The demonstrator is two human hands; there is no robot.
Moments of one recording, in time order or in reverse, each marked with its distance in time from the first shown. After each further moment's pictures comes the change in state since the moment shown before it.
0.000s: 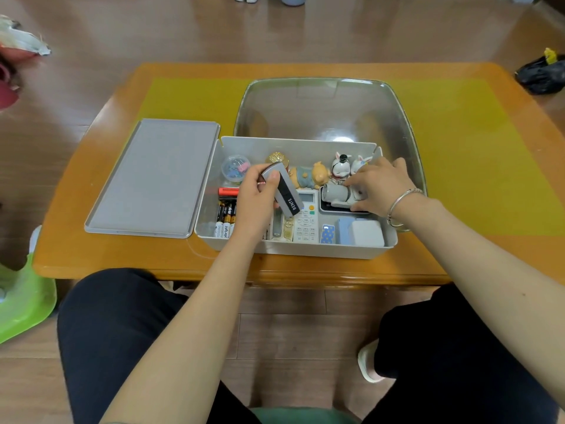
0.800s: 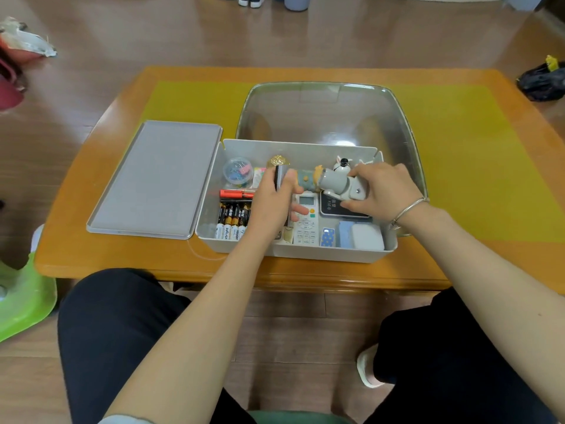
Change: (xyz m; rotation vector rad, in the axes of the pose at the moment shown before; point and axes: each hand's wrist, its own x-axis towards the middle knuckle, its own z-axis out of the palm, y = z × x) left_hand -0.002 0.015 0.017 0.008 -0.156 -0.082; right_hand -0.015 -0.008 -0.018 0.213 0.160 0.003
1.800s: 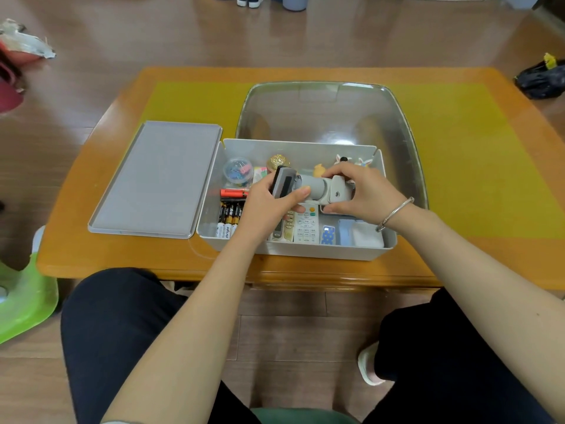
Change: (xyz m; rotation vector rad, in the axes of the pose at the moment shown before) left_hand -0.015 0.002 -0.018 0.077 -0.080 0.124; right_hand -0.003 -0.032 -0.006 0.547 -0.045 -0.062
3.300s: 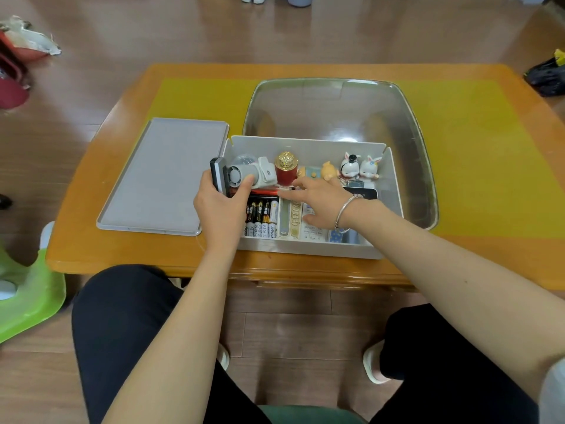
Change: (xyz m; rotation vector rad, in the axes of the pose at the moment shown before) left_hand -0.005 -0.034 -0.050 0.210 0.655 0.080; right_hand 0.046 -0.014 0.066 -0.597 -0.388 -0.134
